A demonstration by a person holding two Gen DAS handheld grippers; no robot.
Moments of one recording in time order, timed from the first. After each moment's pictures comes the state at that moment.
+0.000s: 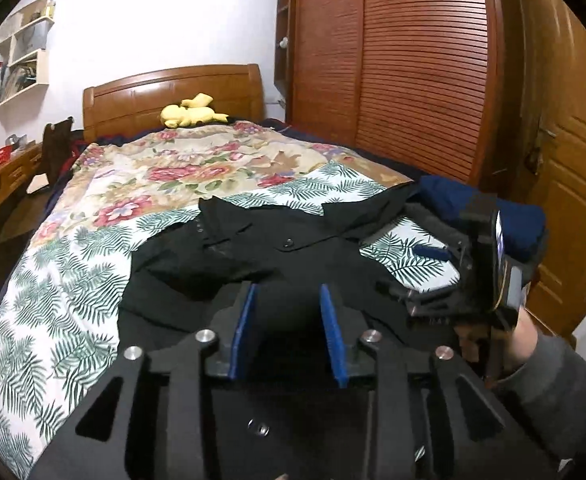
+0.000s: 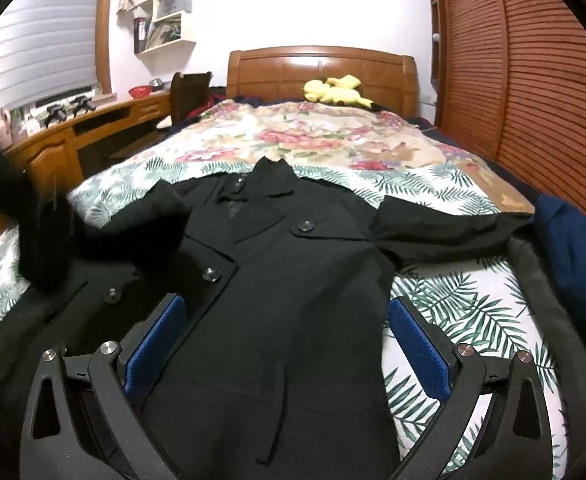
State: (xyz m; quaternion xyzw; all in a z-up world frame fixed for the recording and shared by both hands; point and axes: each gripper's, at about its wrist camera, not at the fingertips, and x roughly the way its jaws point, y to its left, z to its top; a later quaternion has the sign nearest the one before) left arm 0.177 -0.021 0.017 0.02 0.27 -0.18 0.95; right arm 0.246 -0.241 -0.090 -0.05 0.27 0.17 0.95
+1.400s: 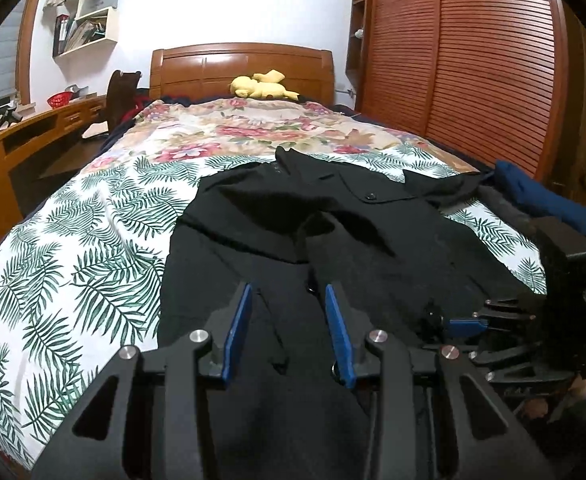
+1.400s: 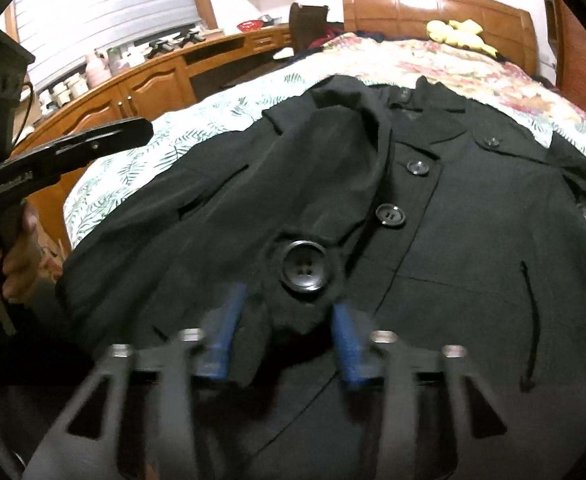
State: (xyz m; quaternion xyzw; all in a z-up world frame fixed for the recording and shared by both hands) left arm 0.168 0.041 -0.083 -0.03 0.29 -0.07 0.95; right arm 0.199 -0.139 -0.161 -0.08 0.37 0.37 0.85
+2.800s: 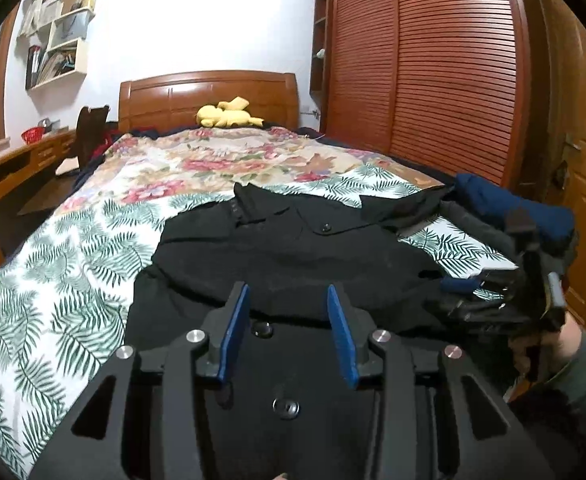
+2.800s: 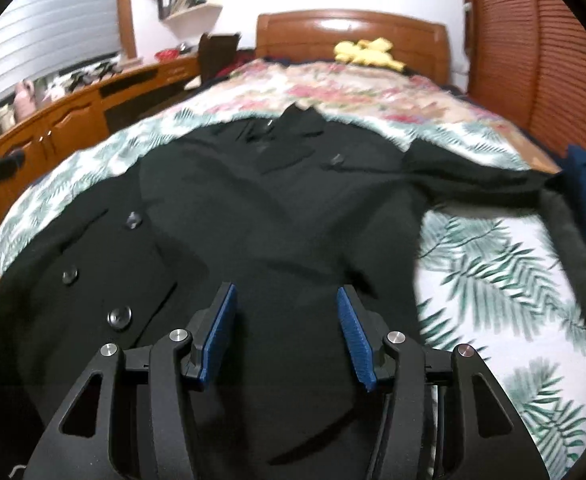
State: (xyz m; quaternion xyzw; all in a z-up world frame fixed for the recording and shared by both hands) left arm 0.165 -0.002 -0.045 0.00 0.24 -0.12 0.96; right arm 0.235 -0.239 -0.149 -0.08 0.35 0.22 0.91
